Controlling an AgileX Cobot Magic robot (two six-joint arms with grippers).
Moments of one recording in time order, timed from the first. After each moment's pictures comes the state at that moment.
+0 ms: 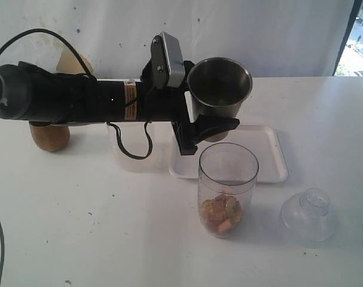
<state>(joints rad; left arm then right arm) -0.53 2.00 -1.27 1.20 -0.93 -0.49 -0.01 0.01 0.00 0.05 0.34 -0.07</state>
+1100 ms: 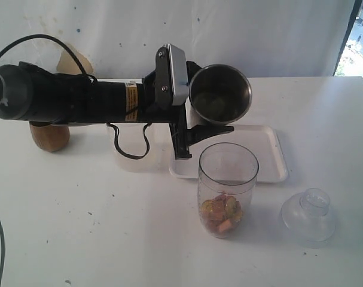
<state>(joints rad) -0.53 2.00 -1.27 1.22 -0.88 -0.22 -0.01 0.01 0.00 0.05 0.34 -0.07</state>
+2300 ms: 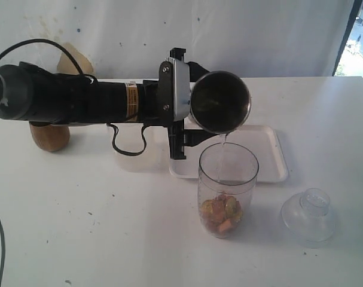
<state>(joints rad) -0.54 2.00 -1.27 1.22 -0.84 0.05 -0.01 0.01 0.00 0.05 0.34 -0.07</state>
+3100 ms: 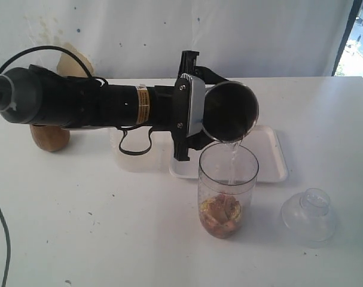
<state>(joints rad) -0.58 2.00 -1.27 1.17 -0.75 0.26 -0.01 0.01 0.00 0.05 0.34 -0.07</state>
